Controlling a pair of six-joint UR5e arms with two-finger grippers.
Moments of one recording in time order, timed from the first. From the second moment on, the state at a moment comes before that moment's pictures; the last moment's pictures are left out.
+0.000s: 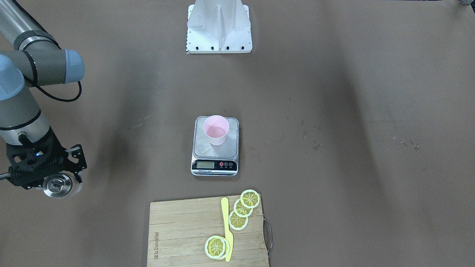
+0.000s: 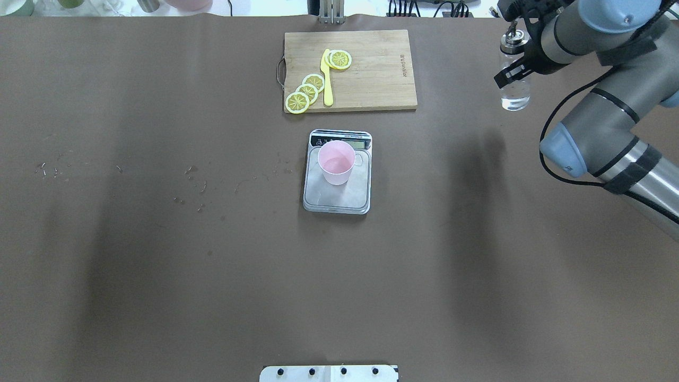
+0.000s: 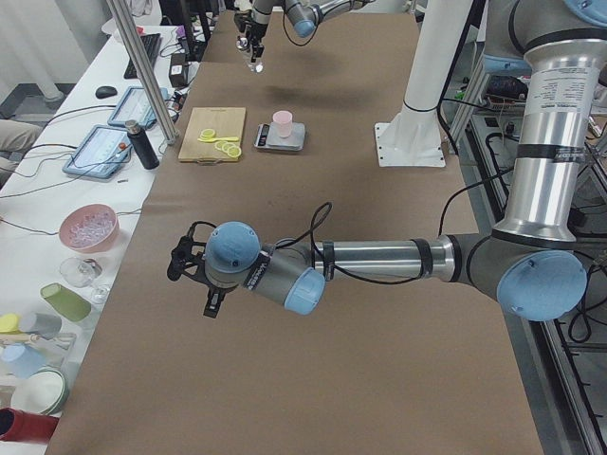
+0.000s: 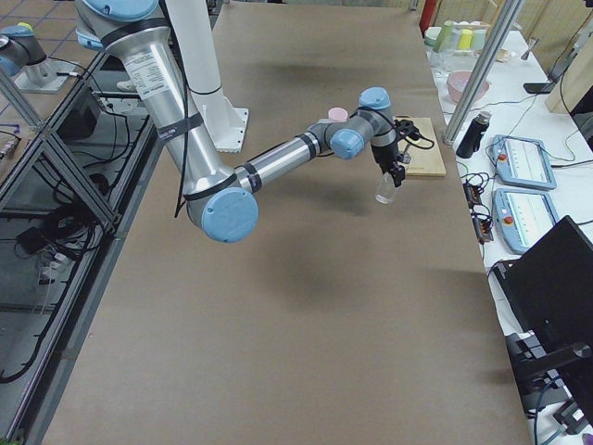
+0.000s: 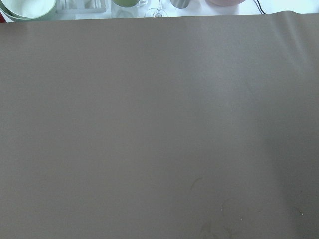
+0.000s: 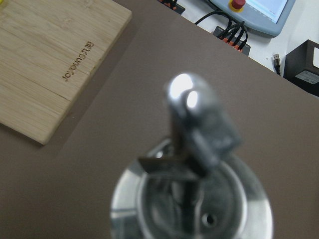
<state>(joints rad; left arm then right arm) -1.65 -1.66 -1.47 -2.07 -2.54 -0.16 1.01 -1.15 1.56 -1.18 1.91 0.40</state>
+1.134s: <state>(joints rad) -1.65 -1.65 -1.49 -2.07 -2.54 -0.17 1.02 -1.39 1.50 -0.64 1.94 0.61</state>
